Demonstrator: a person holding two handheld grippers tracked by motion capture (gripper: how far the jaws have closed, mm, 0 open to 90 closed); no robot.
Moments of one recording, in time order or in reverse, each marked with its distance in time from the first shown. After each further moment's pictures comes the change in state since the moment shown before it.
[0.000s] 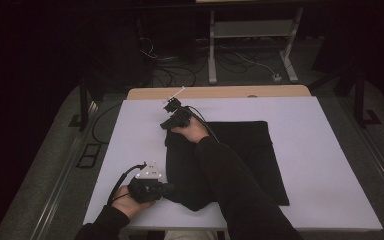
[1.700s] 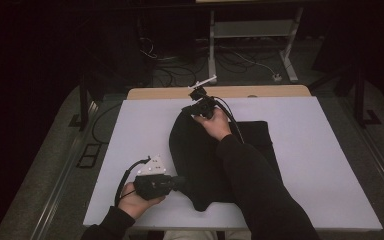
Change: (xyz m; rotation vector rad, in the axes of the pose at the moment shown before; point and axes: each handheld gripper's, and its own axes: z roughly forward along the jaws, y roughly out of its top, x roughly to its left) left arm -0.022 0.033 -0.008 -0.165 -0.017 -0.008; right arm -0.035 -0.017 -0.086 -0.137 0.023 0.087
